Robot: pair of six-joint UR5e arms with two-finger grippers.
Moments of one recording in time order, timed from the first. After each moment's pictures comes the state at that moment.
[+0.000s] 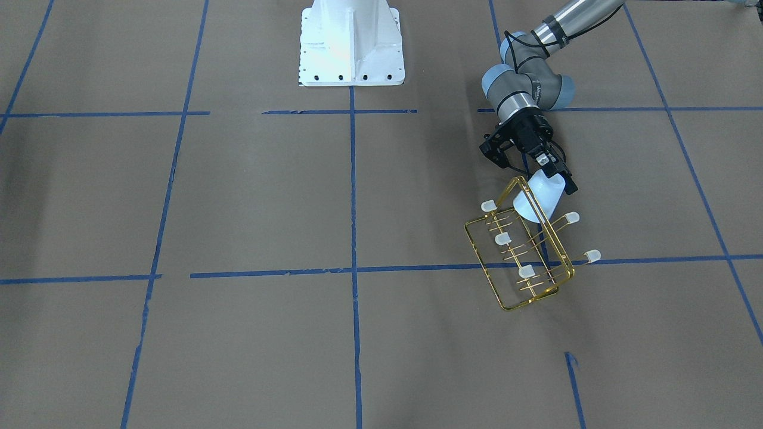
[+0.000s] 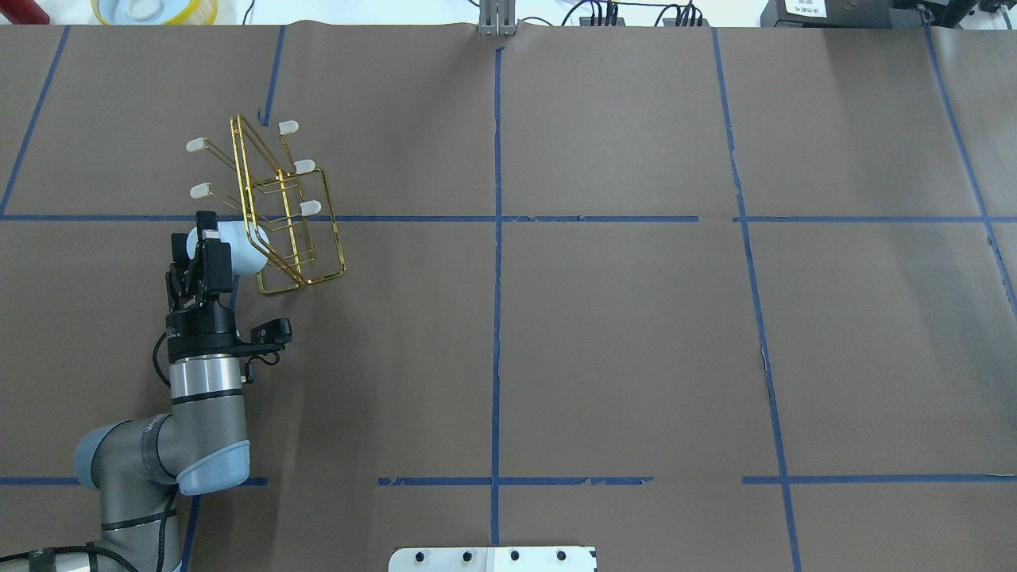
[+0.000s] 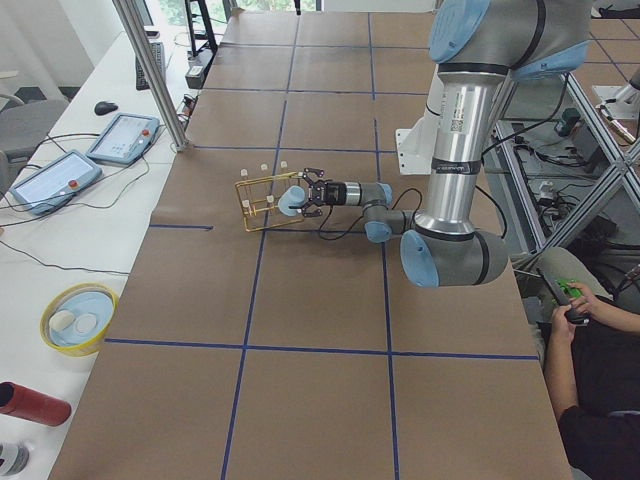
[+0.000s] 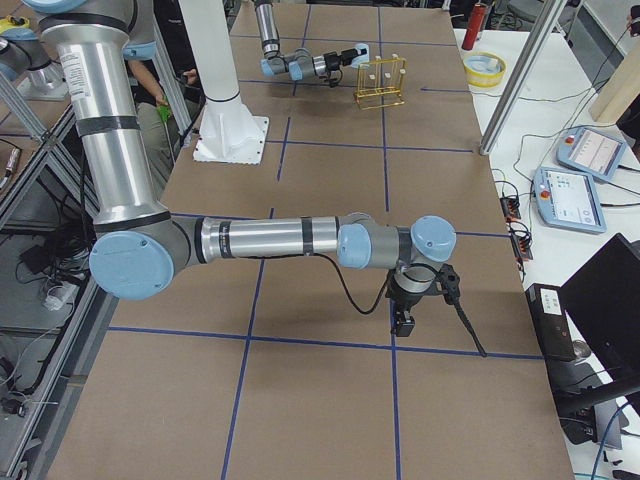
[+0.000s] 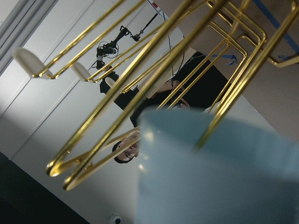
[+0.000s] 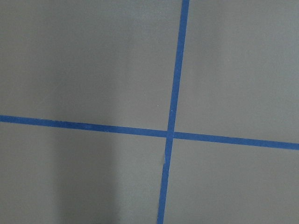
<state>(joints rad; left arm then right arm) -0.25 -1.77 -1.45 -2.46 0.04 0.96 1.49 -1.38 1.46 -1.67 2.30 -0.04</state>
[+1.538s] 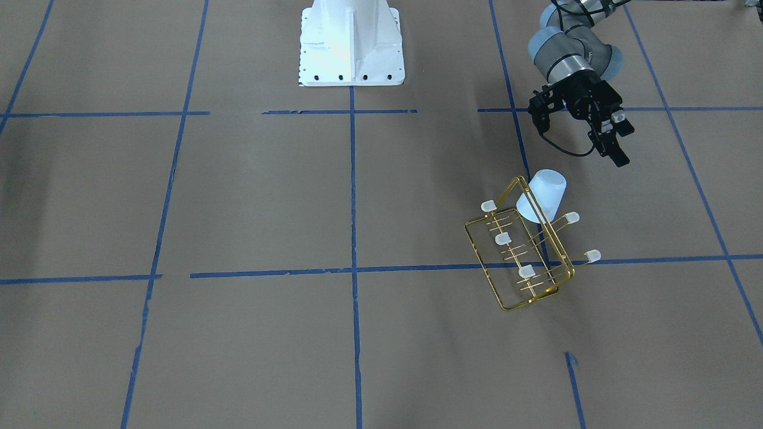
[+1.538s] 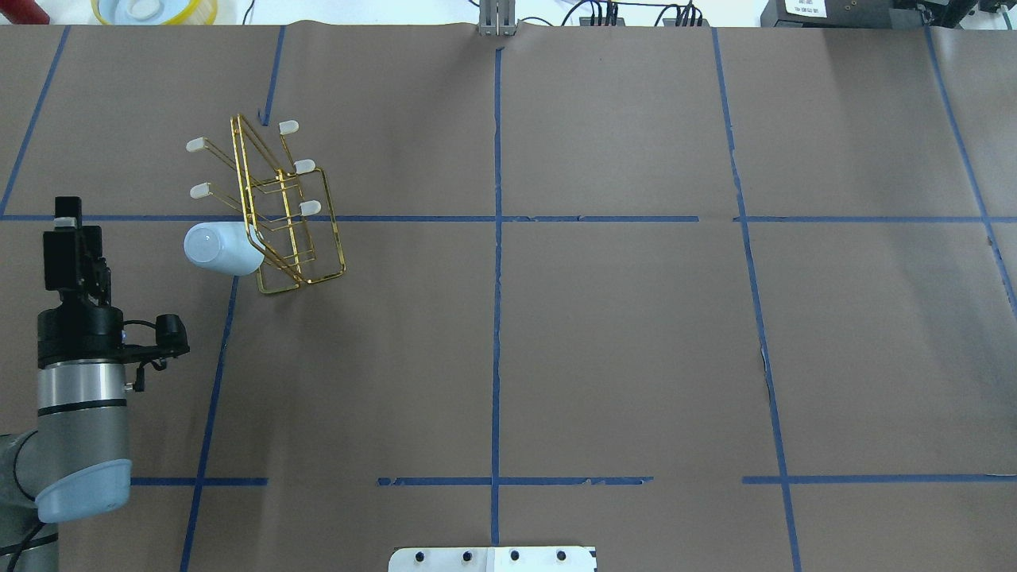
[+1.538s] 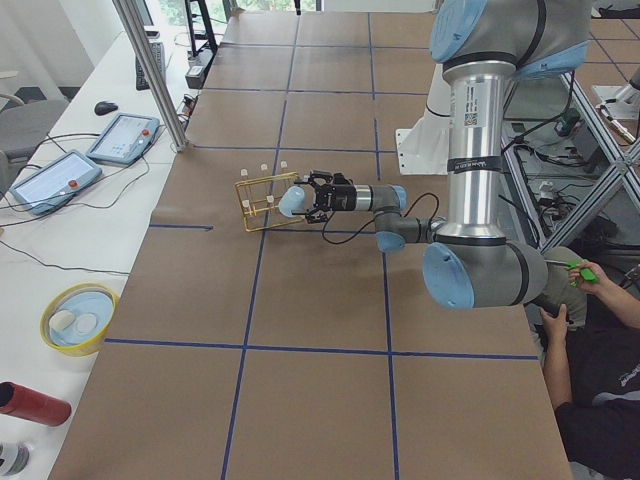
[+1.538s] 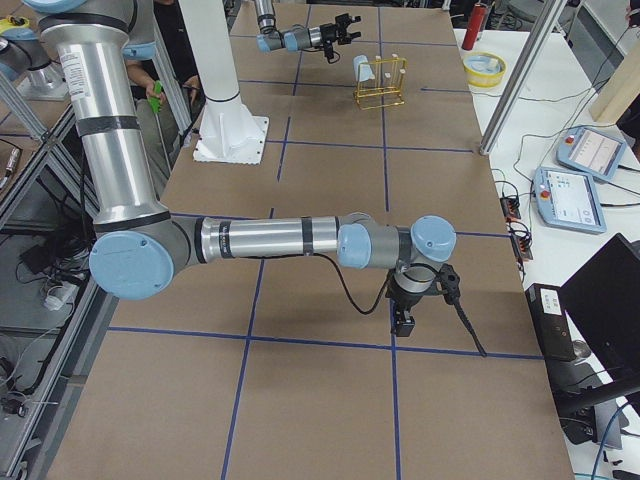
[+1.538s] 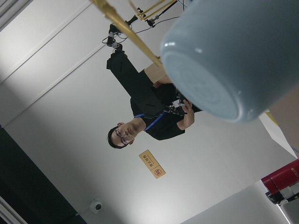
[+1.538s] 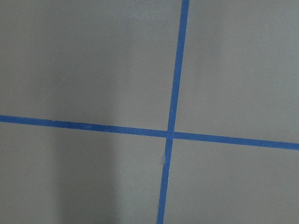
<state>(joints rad) -0.26 -1.49 -1.72 -2.60 -0.02 0.63 1.49 -1.38 1.46 -1.67 2.30 -0.04</state>
